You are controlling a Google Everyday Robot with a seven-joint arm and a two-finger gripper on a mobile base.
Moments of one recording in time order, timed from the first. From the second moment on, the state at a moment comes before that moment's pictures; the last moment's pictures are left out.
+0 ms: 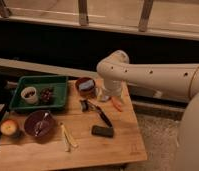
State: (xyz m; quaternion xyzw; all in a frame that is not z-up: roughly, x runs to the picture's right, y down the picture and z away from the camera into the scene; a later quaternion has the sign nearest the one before) arm 0.082 0.060 0.741 -0.17 0.25 0.75 0.59
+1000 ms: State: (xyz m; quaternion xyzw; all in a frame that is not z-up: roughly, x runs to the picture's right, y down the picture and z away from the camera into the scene) arm 0.074 0.060 0.739 -0.18 0.23 0.74 0.60
